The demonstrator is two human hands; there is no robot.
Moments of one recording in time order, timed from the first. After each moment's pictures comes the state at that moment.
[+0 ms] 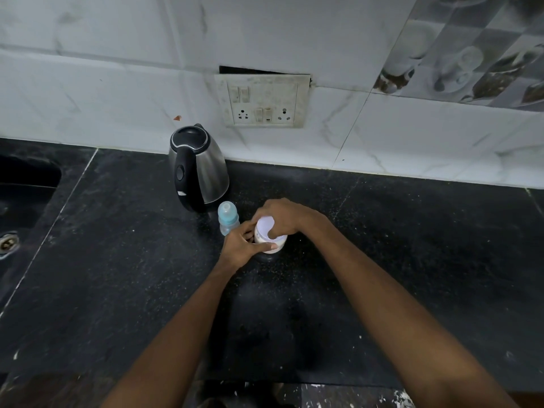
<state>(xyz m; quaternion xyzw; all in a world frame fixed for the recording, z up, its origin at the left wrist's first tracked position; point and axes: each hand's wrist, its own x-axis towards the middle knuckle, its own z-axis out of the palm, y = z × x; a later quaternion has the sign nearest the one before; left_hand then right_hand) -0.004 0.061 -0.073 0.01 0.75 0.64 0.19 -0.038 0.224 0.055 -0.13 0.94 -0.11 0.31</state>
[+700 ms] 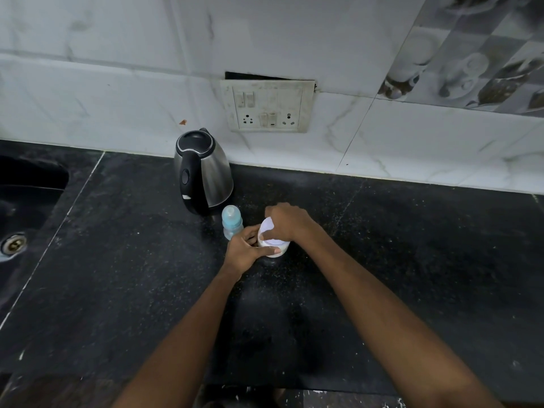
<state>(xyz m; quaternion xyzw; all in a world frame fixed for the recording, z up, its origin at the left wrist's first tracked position) -0.002 0.064 -0.073 -0.03 0.72 0.67 0.20 -0.033 0.216 0.041 -0.06 0.96 -0.08 0.25</state>
